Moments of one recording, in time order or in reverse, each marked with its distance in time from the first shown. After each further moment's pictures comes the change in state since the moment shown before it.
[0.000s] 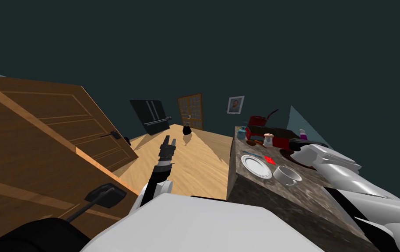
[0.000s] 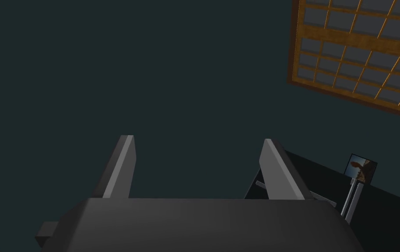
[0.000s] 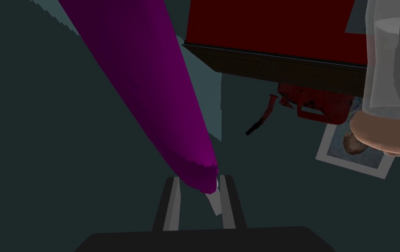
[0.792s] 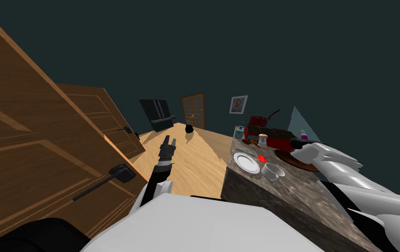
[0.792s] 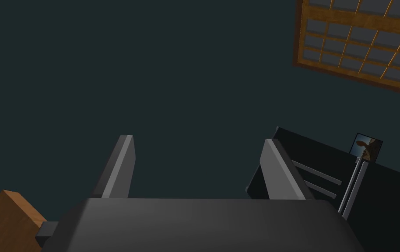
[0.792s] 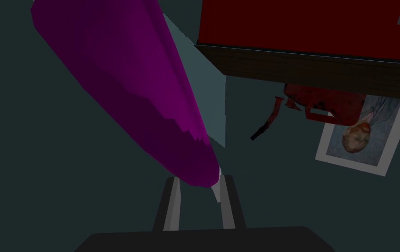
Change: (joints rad) left arm 0.000 0.000 0.000 0.000 0.000 0.000 0.000; right arm -0.054 -0.005 -0.026 0.068 -0.038 -0.006 0.042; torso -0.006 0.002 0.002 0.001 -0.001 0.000
